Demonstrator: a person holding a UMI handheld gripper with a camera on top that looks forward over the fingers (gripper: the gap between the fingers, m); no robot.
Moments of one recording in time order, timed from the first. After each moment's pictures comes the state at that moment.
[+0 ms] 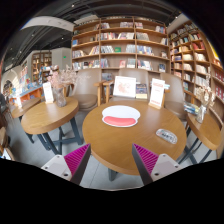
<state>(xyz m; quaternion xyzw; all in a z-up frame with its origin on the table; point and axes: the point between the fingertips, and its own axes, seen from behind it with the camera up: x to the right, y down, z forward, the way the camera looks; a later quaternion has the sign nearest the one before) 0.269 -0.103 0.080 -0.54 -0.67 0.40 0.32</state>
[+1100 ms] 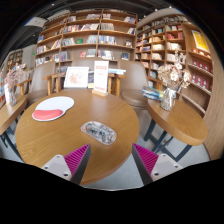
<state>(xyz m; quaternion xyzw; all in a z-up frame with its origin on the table) 0.178 0.167 0.006 -0.64 -0.59 0.29 0.40</state>
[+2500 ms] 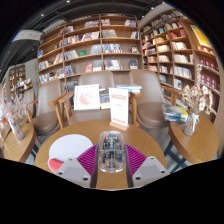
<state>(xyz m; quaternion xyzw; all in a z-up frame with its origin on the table) 0.014 0.093 0.122 -0.64 -0.57 0.37 0.36</state>
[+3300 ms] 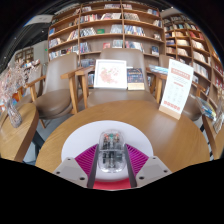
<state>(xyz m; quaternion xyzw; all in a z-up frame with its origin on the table) -0.093 -0.098 -0.010 -0.62 -0.65 0.33 0.30</state>
